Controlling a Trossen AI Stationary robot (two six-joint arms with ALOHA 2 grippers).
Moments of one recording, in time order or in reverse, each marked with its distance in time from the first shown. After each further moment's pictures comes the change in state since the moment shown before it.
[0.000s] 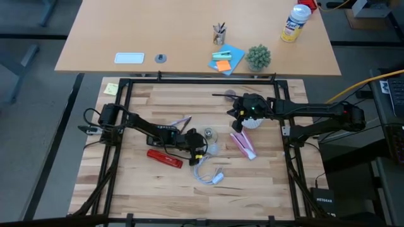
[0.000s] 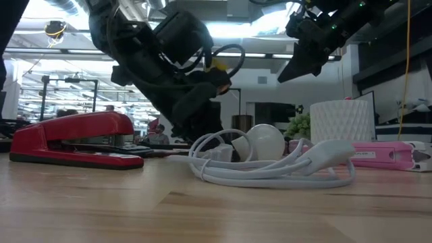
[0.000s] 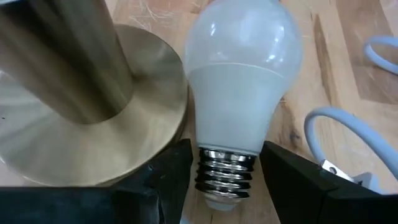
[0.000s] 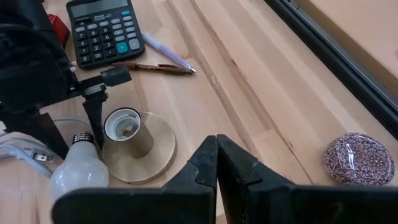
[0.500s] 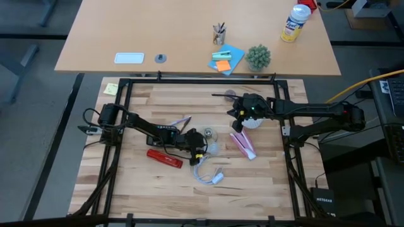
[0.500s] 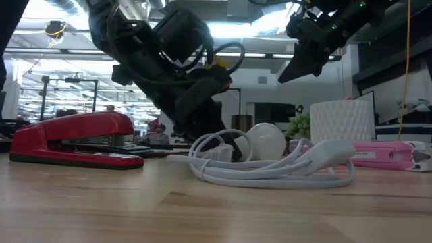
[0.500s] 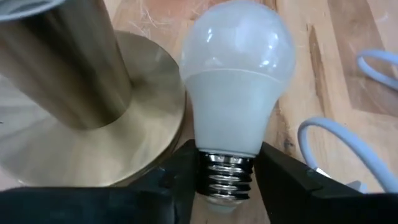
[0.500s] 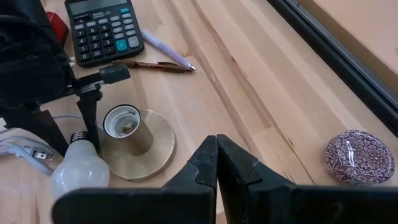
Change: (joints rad) left arm 0.000 -0.019 -0.002 0.021 0.005 -0.023; right arm 0.000 0.000 0.000 -0.008 0.000 0.003
